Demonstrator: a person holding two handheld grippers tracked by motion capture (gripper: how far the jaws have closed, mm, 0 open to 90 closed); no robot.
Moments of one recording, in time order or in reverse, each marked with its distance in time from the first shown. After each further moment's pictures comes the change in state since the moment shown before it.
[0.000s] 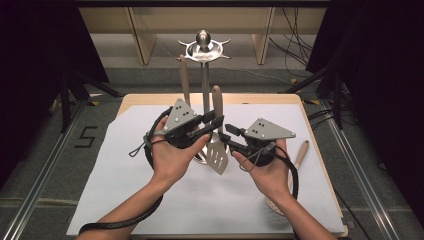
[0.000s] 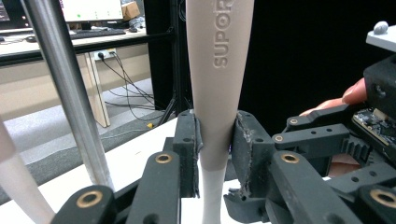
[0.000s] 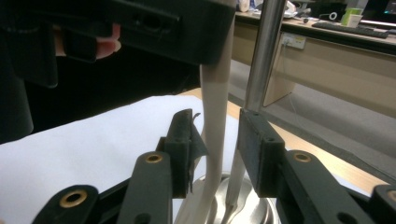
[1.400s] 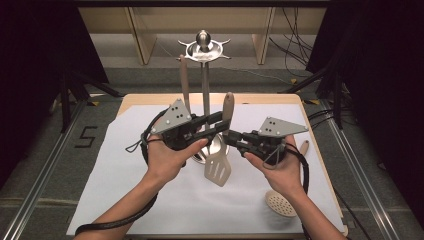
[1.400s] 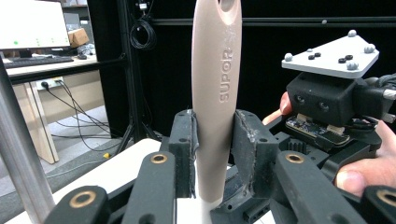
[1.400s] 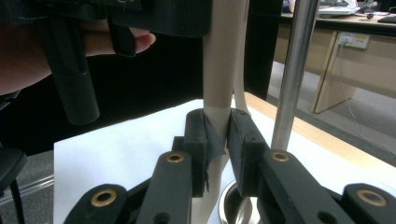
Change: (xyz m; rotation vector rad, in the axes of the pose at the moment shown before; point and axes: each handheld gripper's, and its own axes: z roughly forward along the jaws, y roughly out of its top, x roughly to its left) left arm 0.004 0.000 -0.006 -0.104 -0.217 0.014; right arm -0.022 -0.005 -0.012 -0.024 0.229 0.034
